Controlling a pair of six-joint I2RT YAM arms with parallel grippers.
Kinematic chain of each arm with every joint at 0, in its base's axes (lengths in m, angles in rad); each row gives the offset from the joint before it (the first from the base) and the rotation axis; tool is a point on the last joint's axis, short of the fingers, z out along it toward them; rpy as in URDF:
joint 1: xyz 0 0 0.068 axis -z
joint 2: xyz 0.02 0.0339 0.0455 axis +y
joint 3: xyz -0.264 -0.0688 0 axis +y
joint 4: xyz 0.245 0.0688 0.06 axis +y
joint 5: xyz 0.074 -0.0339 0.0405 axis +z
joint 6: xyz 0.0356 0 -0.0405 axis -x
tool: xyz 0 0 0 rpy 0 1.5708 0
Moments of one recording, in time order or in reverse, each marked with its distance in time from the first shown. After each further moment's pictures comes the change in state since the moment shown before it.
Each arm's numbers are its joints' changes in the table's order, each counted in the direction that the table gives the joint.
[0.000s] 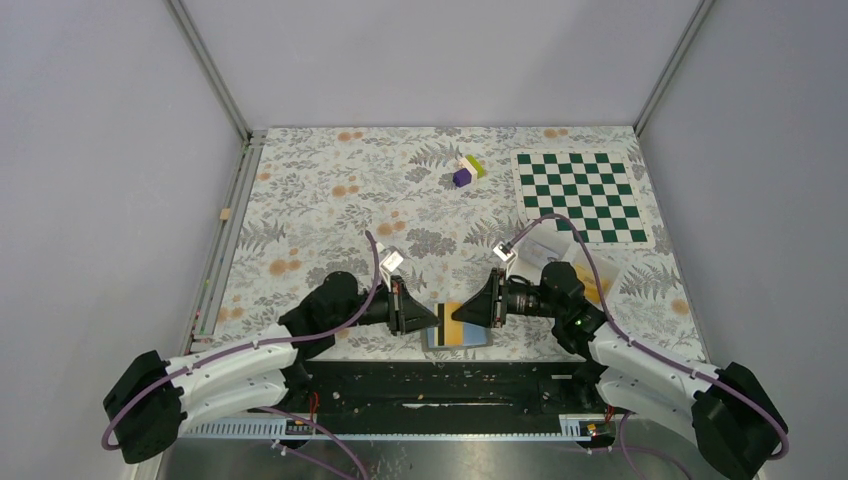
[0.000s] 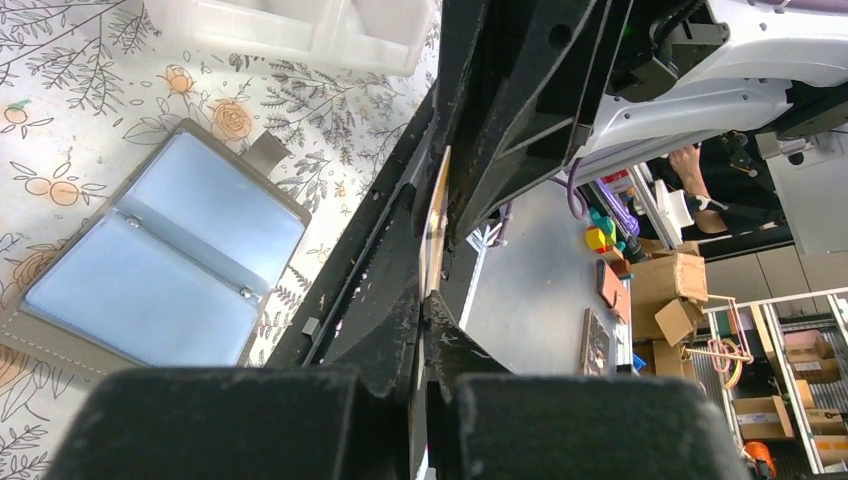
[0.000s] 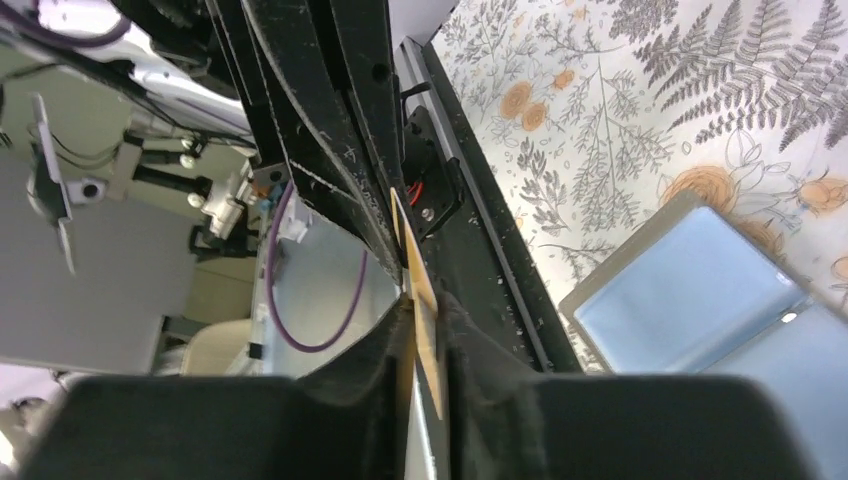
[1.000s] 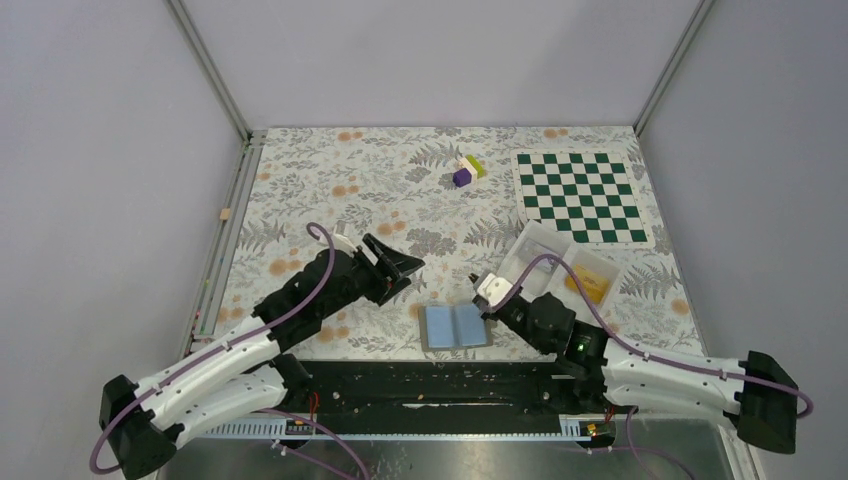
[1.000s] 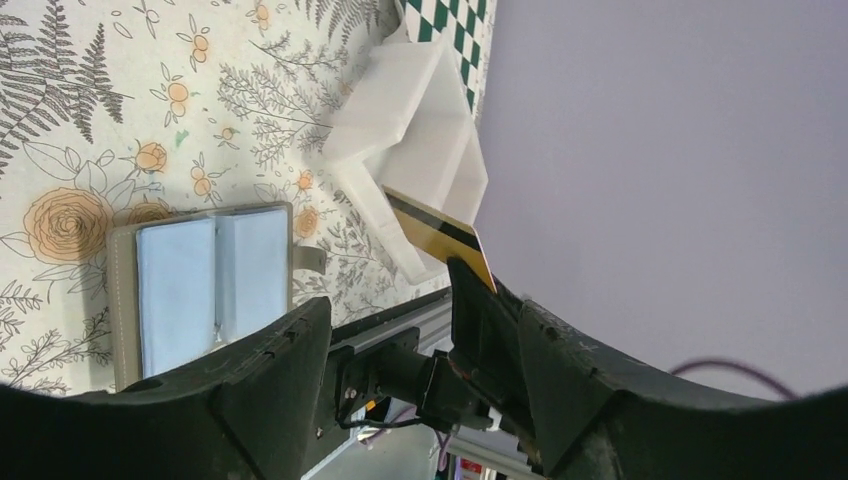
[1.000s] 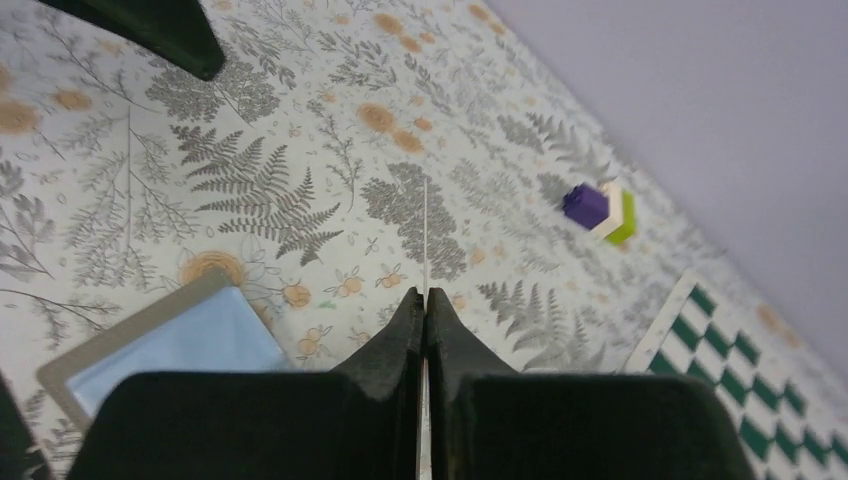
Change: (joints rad) left arm -0.066 -0.110 -0.256 0.550 0.499 0.615; right arm -0.401 -0.153 -0.041 0.169 -1.010 1.084
